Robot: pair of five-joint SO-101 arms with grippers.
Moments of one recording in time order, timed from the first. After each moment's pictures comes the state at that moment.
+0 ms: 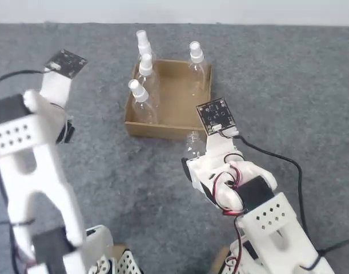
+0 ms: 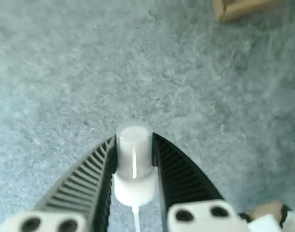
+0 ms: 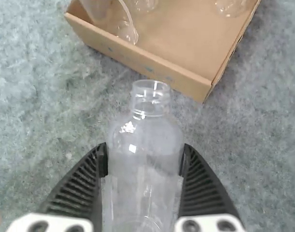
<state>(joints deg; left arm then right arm) -25.2 -16.8 6.7 96.7 -36.5 -34.1 -54.8 51.9 62.5 -9.5</state>
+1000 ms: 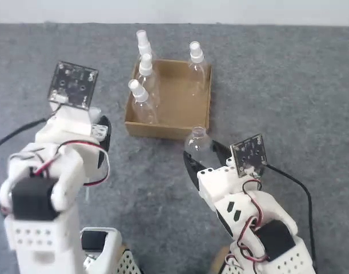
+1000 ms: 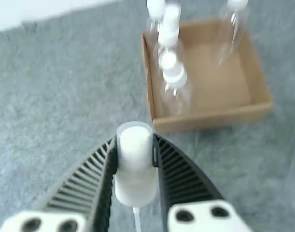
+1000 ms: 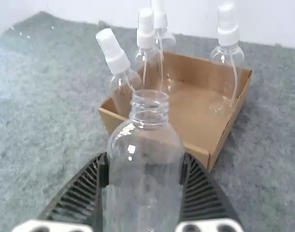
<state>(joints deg) -3.6 -52.9 19.5 88.1 -5.8 -33.8 -91.9 72.1 52.0 -9.5</state>
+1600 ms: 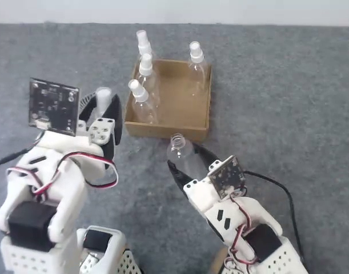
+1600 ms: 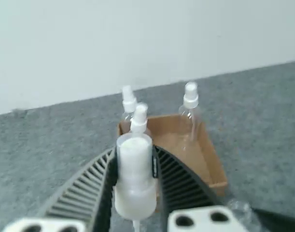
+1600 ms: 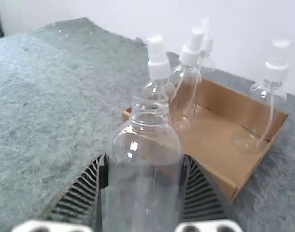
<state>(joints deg) 4.7 -58.7 19.5 76.9 2.6 -41.1 -102.9 87.8 40.6 1.3</state>
